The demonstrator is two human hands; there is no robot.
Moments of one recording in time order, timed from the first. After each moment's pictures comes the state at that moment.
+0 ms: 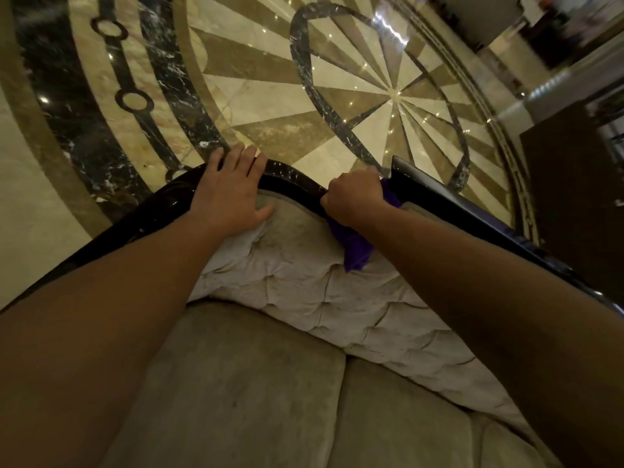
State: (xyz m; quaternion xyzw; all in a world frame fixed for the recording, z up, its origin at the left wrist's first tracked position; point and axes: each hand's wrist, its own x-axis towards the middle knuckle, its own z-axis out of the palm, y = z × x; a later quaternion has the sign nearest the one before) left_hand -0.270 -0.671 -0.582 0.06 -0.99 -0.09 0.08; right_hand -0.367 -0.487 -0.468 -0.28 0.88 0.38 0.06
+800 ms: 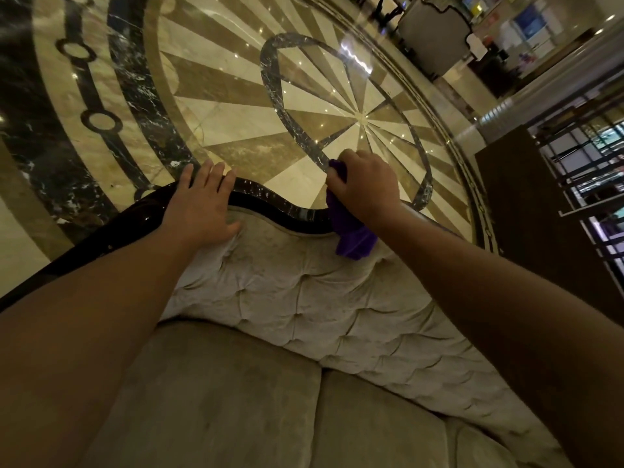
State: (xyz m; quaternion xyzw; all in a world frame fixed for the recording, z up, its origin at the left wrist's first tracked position) left_hand -0.269 -0.670 -0.573 0.06 -0.99 -0.10 0.05; right_hand -0.357 -0.448 -0.382 -0.29 0.94 0.08 -0.13
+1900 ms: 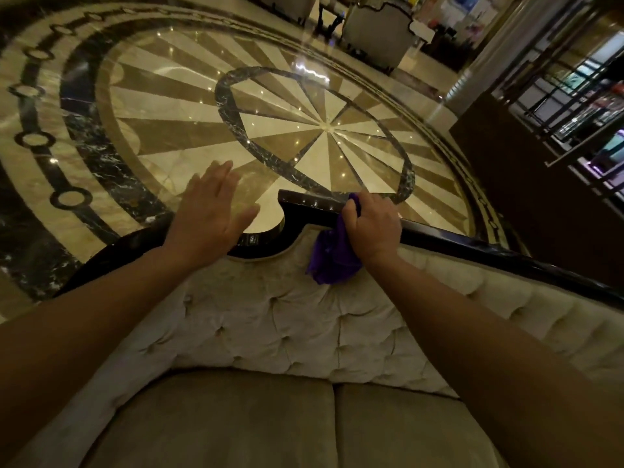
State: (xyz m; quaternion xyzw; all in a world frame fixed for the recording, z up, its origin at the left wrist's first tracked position) left_hand -0.295 -0.600 -0.465 -0.05 -0.94 -0.29 0.19; right_hand -0.354 -0.311 -0.405 -0.10 0.95 -0.11 -0.26
